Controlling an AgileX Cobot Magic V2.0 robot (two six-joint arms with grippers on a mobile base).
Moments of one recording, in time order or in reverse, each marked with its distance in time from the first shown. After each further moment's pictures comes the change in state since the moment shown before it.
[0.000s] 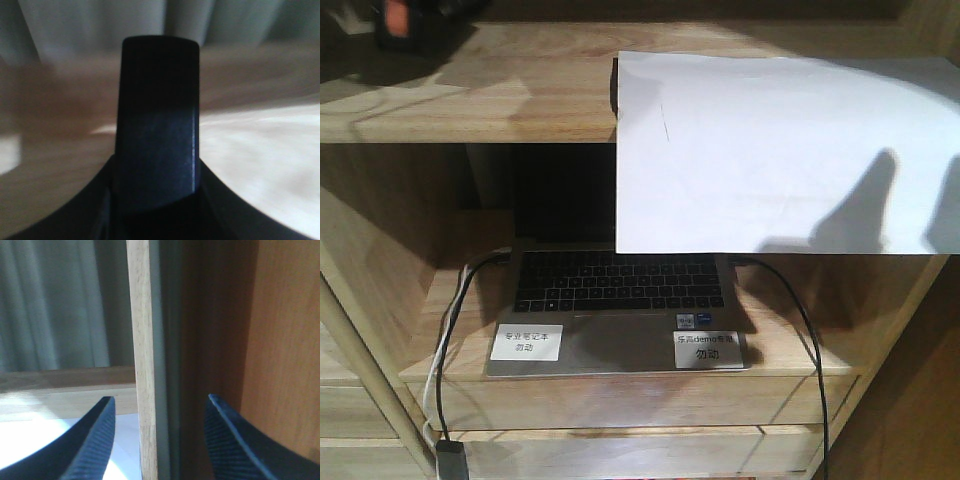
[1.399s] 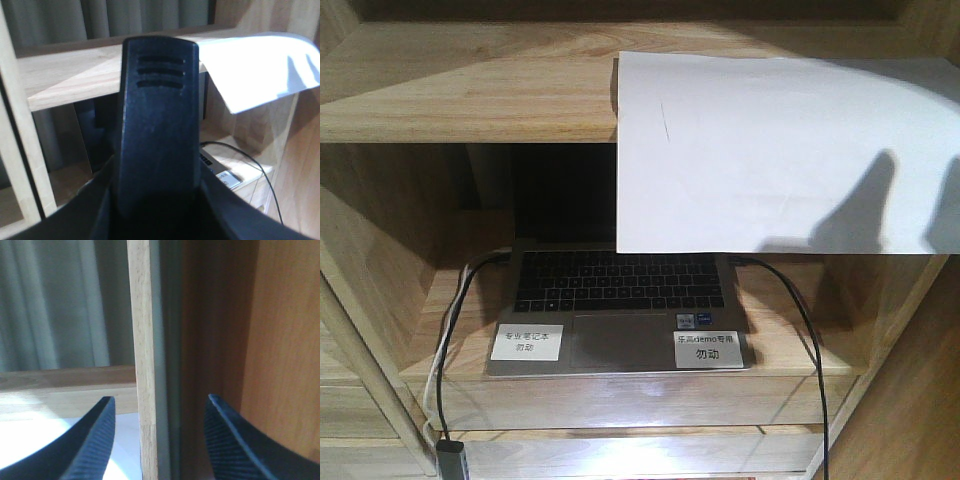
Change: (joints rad) left arm 0.000 -1.439 1.199 -0.333 -0.167 0.374; right arm 0.000 0.000 0.000 0.000 0.001 0.000
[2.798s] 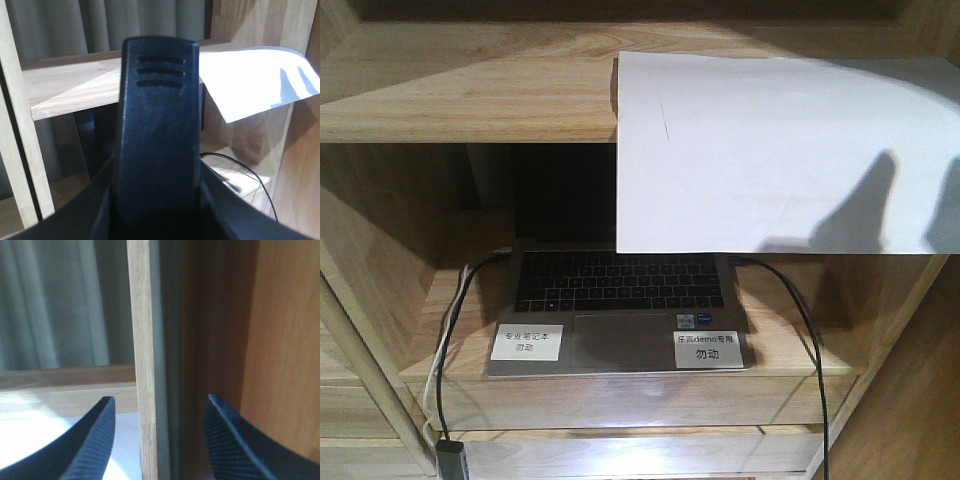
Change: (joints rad) left arm 0.000 -0.019 0.000 -0.008 -0.019 0.001; right arm 0.000 0.000 0.000 0.000 0.004 0.000
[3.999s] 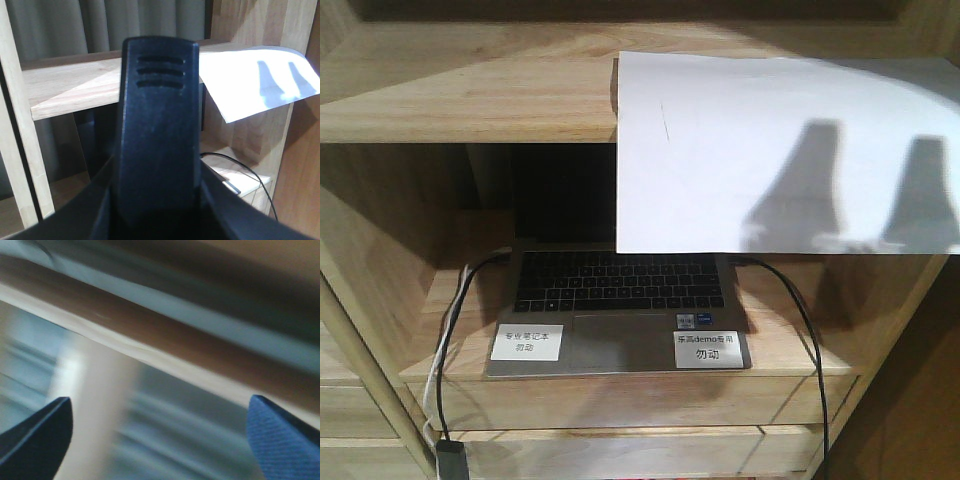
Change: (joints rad) left arm 0.000 0.000 0.000 0.000 0.000 0.000; right arm 0.000 -0.022 0.055 -0.111 -0.410 1.373
